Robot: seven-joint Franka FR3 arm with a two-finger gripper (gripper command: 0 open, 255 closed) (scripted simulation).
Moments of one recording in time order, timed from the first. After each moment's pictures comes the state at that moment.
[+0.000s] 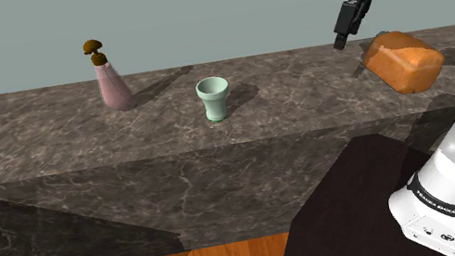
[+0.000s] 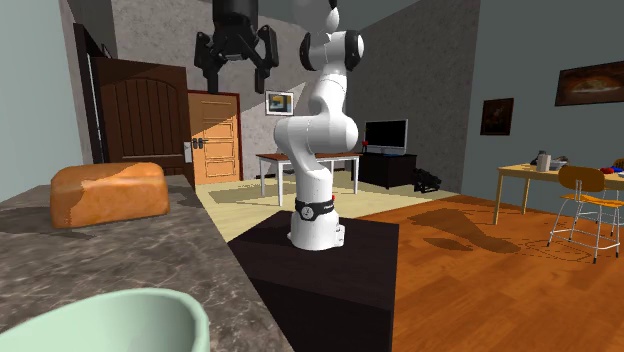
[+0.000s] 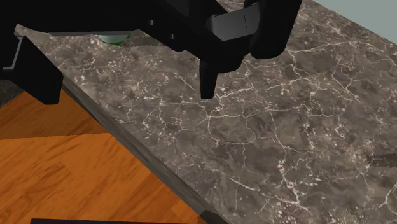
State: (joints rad) arm -0.01 -0.80 -0.05 -2.44 -0.05 1.71 -0.13
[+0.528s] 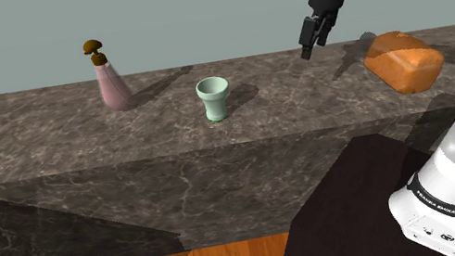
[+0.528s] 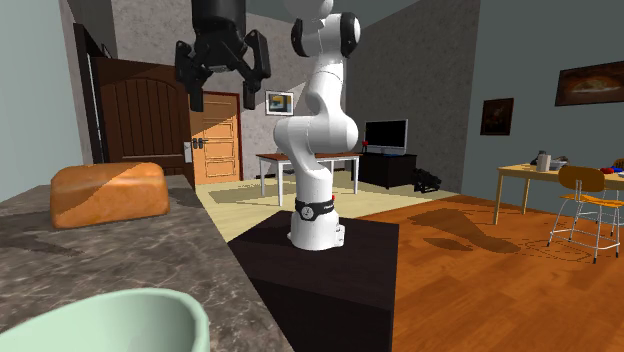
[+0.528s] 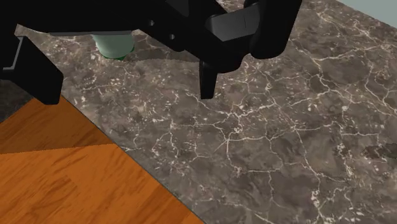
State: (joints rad) arm 0.01 -0.60 -0.04 -2.40 0.00 1.87 -0.08
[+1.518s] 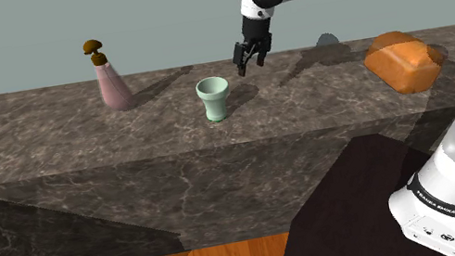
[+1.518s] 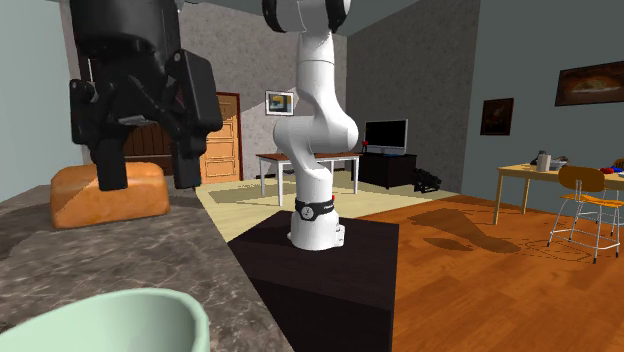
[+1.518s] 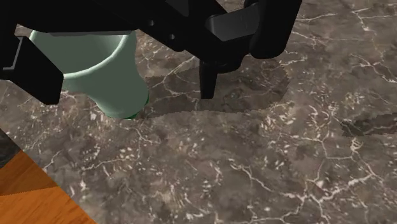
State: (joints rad) arm 0.06 -0.03 -0.01 -2.08 0.11 2.12 -0.02
